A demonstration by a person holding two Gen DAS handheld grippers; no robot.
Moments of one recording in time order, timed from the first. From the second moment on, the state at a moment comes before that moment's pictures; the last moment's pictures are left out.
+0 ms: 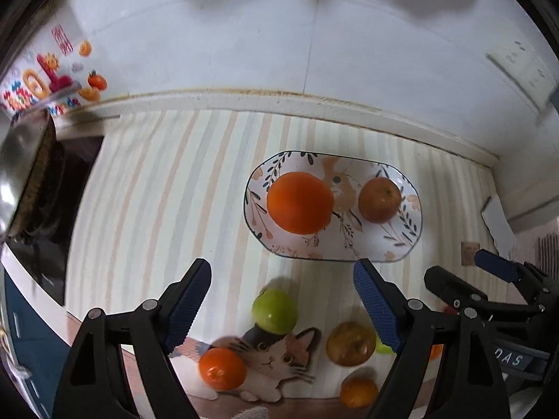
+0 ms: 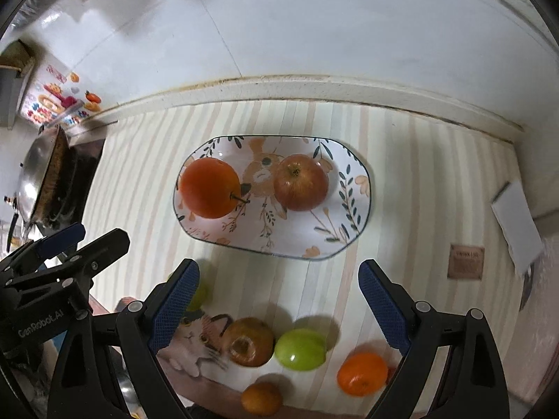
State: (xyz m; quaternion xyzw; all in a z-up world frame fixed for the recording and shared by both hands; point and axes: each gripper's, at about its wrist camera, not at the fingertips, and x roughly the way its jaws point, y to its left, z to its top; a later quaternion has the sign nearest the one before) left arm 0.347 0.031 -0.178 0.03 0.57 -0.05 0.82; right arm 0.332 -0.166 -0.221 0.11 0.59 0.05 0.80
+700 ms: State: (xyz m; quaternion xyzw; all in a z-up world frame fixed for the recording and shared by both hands) left arm 0.320 0.070 -0.249 0.04 0.65 -0.06 0.75; right arm 0.262 -0.134 -0.288 0.19 0.64 0.05 0.74
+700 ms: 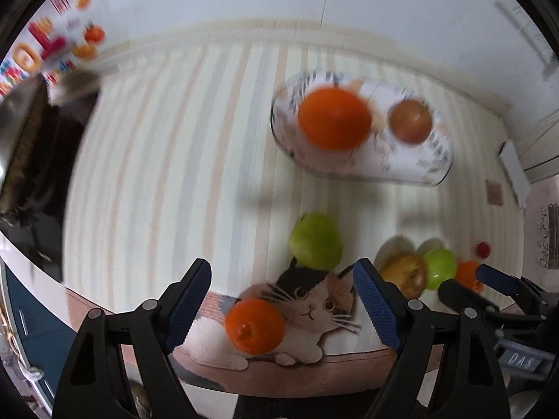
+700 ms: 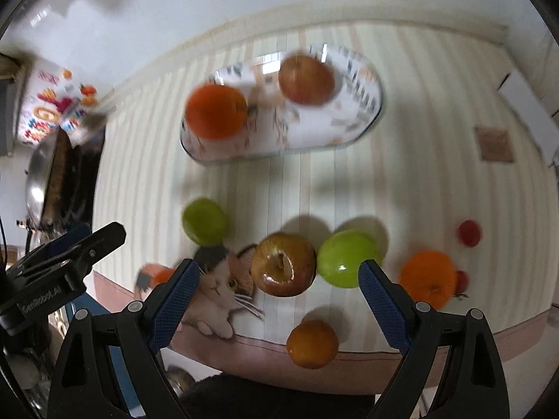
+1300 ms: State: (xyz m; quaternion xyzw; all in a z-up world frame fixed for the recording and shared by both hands) left arm 0.362 0.058 -0.355 -0.11 0.75 -0.08 0.64; right arm 0.301 -0.060 -0.349 0.01 0.70 0.14 0.71
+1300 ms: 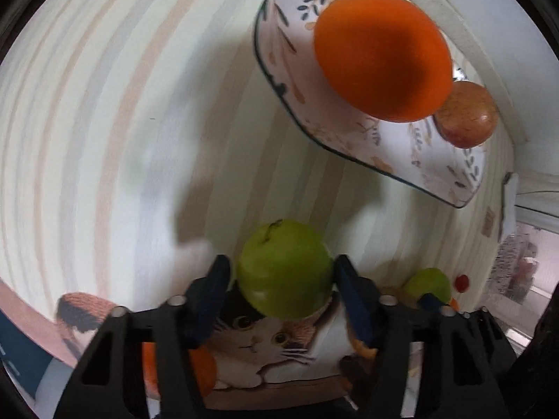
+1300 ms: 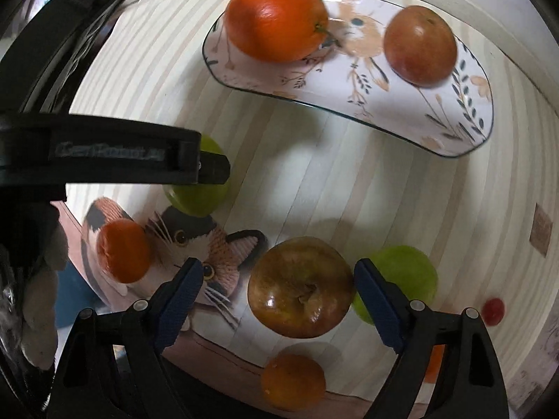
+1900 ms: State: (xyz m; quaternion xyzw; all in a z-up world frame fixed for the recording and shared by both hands) left arm 0.324 0.029 -0.366 -0.01 0.76 -0.08 0.65; right arm 0.325 -0.025 -0.379 -0.08 0.73 0.17 0.66
